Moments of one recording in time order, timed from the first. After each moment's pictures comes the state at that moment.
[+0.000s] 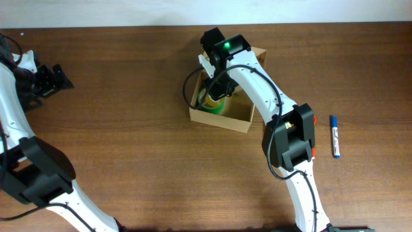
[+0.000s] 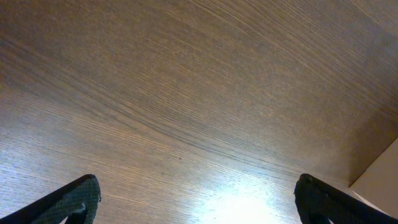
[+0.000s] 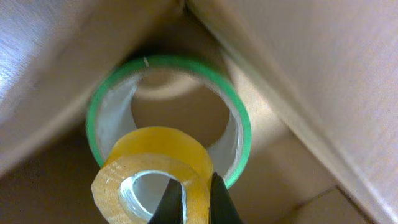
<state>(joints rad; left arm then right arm) 0.50 2.09 2.11 -1.41 0.21 0.02 0.47 2.43 2.30 -1.33 -0.06 -0.08</state>
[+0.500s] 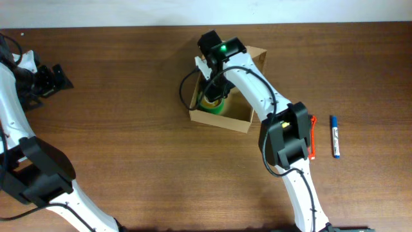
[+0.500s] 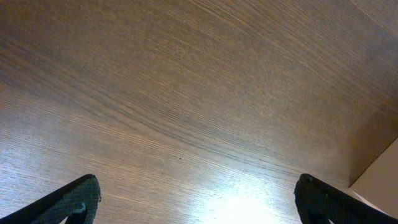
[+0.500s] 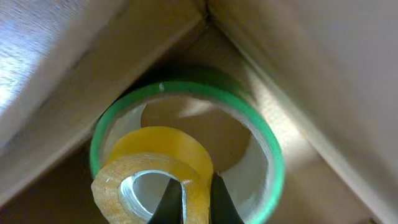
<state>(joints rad) 0.50 2.09 2.11 -1.41 0.21 0.02 0.48 2.48 2.30 -1.29 -0.10 -0.08</state>
